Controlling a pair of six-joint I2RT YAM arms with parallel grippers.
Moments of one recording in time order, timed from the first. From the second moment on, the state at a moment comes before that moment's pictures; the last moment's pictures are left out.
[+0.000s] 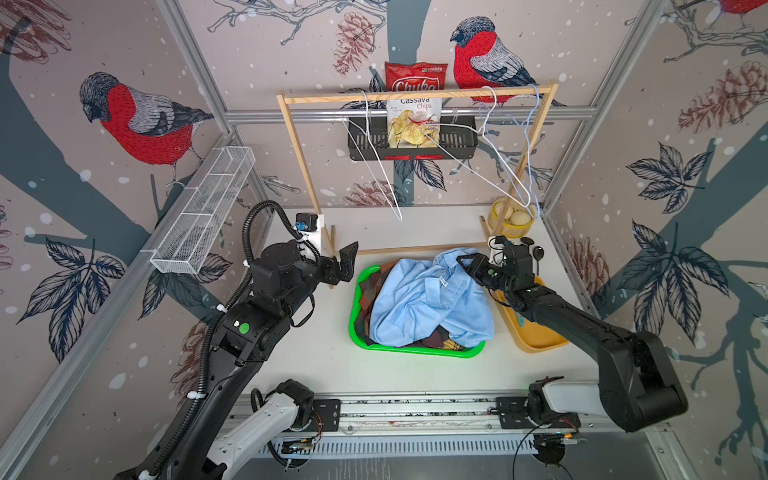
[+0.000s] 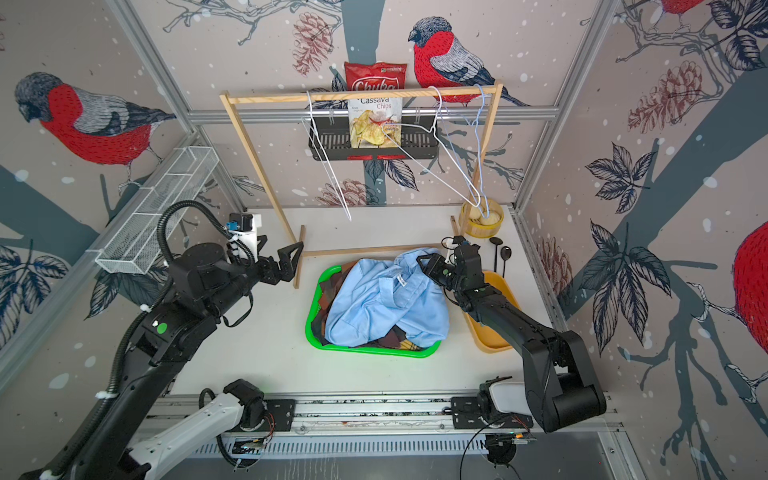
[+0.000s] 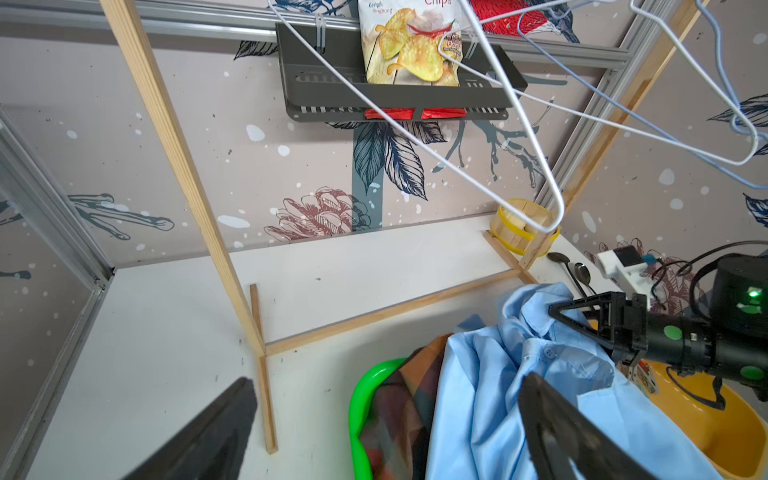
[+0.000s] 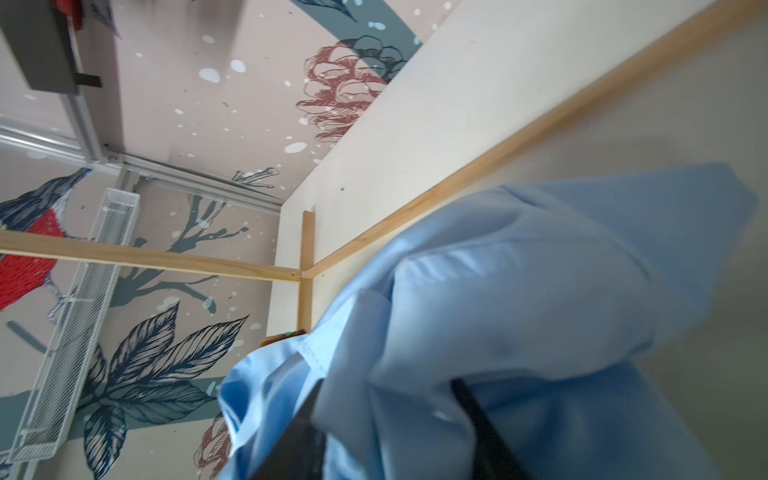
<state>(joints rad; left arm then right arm) -0.47 0.83 1.15 -0.57 -0.09 -0.16 0.34 1.32 0.68 0.20 -0.37 0.84</state>
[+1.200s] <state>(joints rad) -0.51 0.97 0.92 -0.45 0.05 -0.23 0.90 1.76 0.74 0.42 -0.22 0.81</state>
